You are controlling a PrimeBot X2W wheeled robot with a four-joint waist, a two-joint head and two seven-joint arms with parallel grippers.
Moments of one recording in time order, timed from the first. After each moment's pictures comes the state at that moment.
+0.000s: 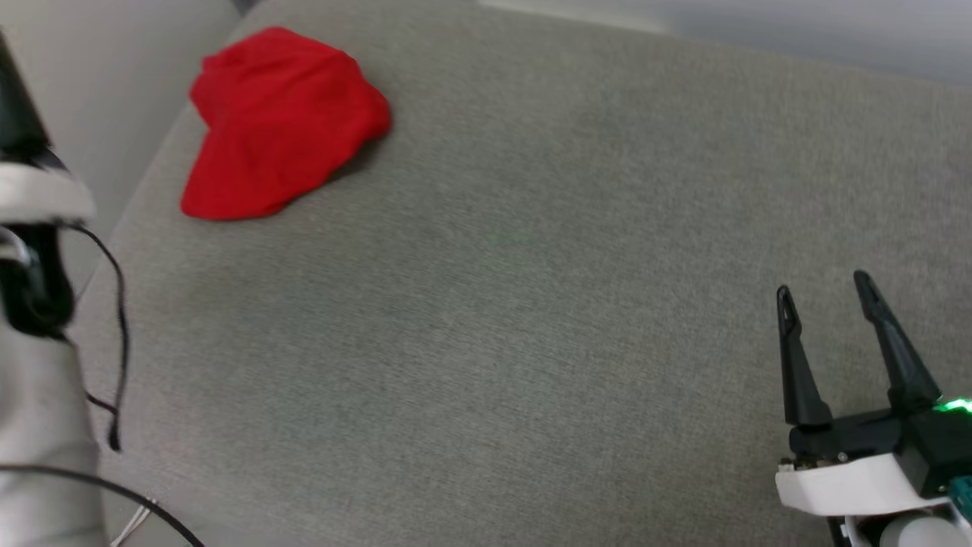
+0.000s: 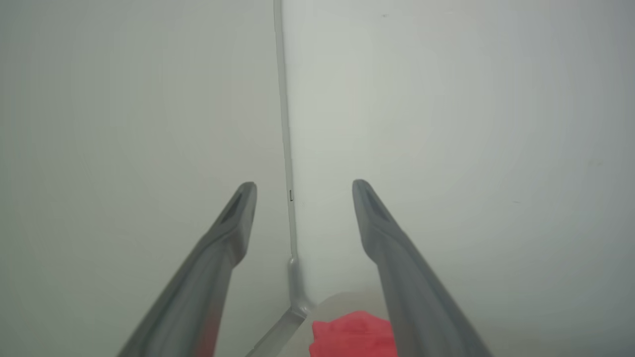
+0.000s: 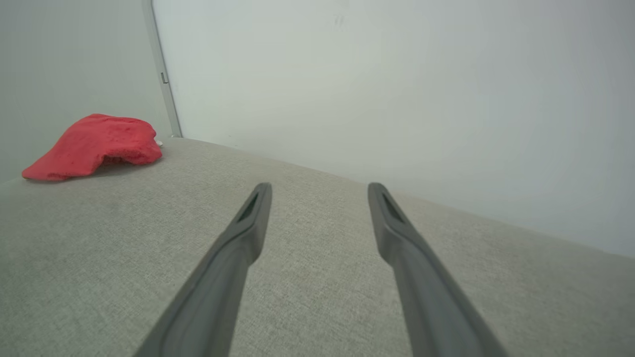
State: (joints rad) left arm -0.66 0.27 0.26 0.33 -0.27 -0.10 -0.26; right arm 0.00 -0.05 -0.02 -0.14 -0.10 0.13 -0.26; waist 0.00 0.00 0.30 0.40
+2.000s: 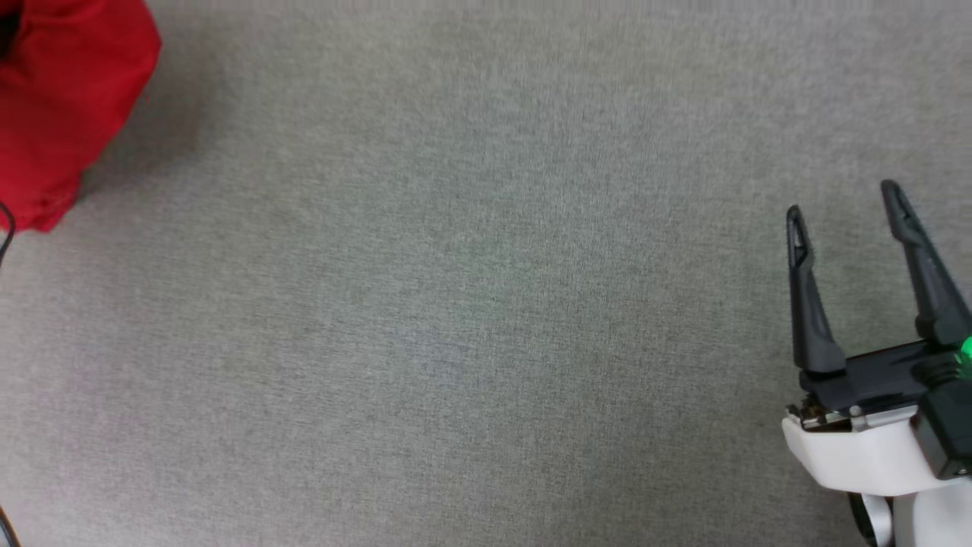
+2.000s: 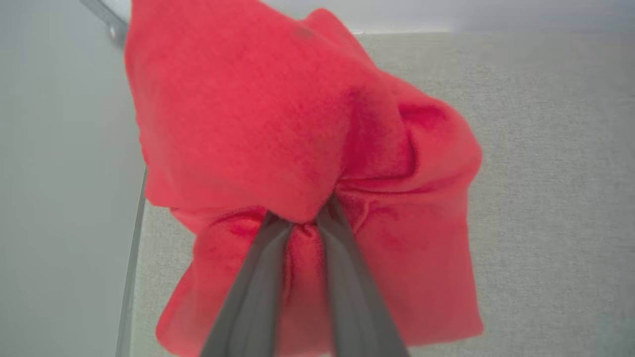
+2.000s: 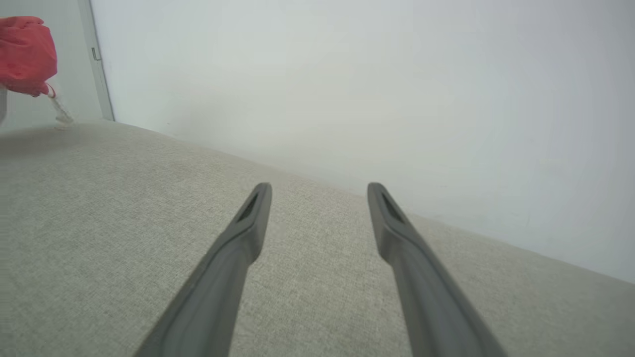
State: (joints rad) left arm -1.12 0.84 -0.54 0.56 -1.00 -0.13 0.59; right arm -0.13 -0.08 0.01 -0.29 -0.19 0.13 -0.26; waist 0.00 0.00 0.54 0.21
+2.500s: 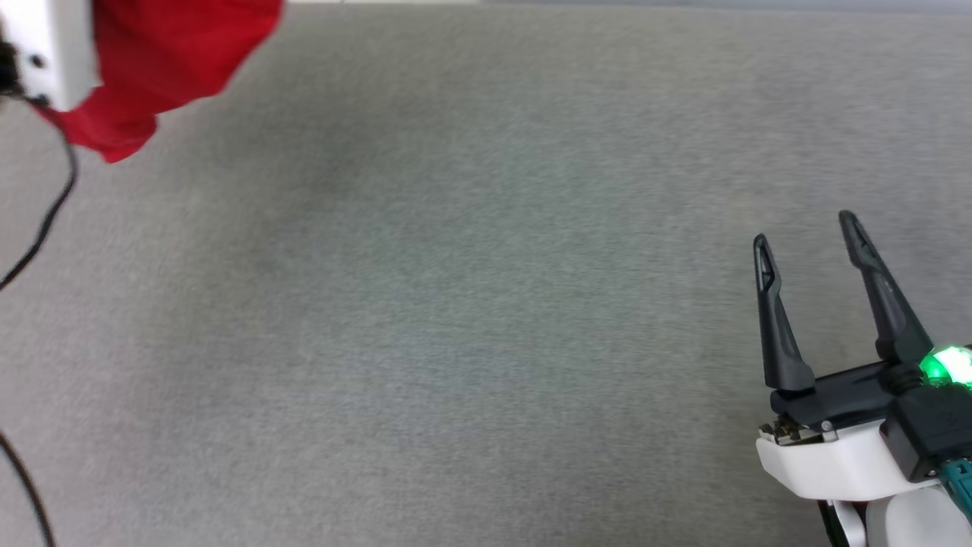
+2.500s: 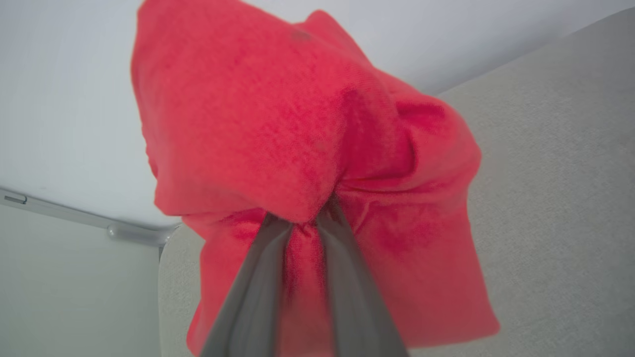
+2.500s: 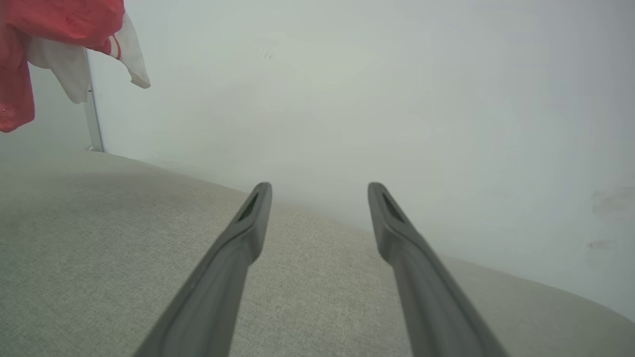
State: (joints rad) left arm -1.26 0.86 -0.74 0.25 -0.95 -0.13 0.59; right arm -0.10 -0.05 0.04 -0.23 -0.16 0.13 -0.26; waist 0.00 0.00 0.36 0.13
